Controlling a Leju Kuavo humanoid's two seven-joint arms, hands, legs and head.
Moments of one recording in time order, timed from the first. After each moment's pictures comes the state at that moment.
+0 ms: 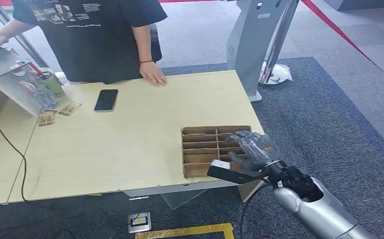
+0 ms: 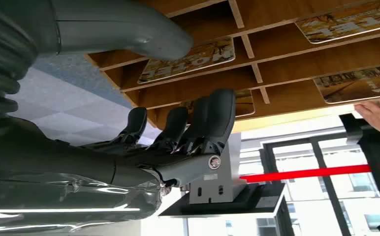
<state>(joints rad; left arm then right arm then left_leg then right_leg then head) -0.08 0.05 -0.69 -0.22 0.23 0.28 -0.08 -0.19 -0.21 0.44 -1.52 1.12 -0.24 0.00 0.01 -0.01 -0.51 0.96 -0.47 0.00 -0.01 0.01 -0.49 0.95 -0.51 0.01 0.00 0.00</state>
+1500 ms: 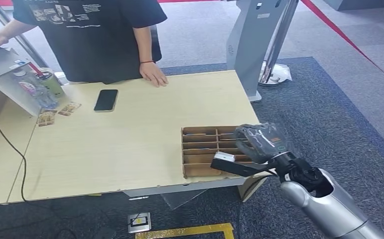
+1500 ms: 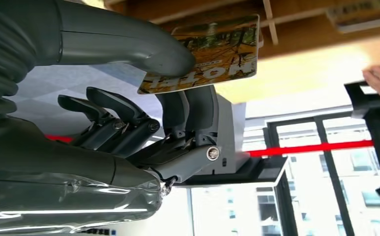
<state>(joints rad) -0.08 0.05 -0.70 -0.22 0.23 0.28 -0.09 -0.22 -0.25 0.41 -1.65 1.15 -0.16 0.04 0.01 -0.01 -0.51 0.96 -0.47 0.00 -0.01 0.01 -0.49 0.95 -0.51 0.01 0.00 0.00</state>
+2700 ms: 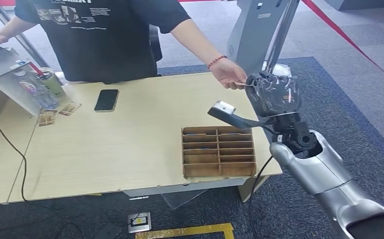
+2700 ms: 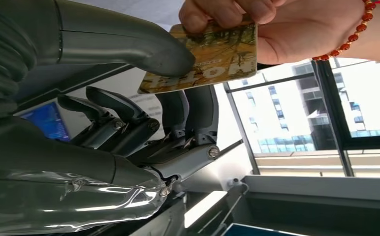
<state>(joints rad) -0.11 0.04 -0.74 -0.22 0.21 0.27 -0.07 -0.55 -0.15 0.41 -1.42 1.37 -0.48 0.18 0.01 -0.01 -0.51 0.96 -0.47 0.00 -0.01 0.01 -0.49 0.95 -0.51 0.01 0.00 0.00</state>
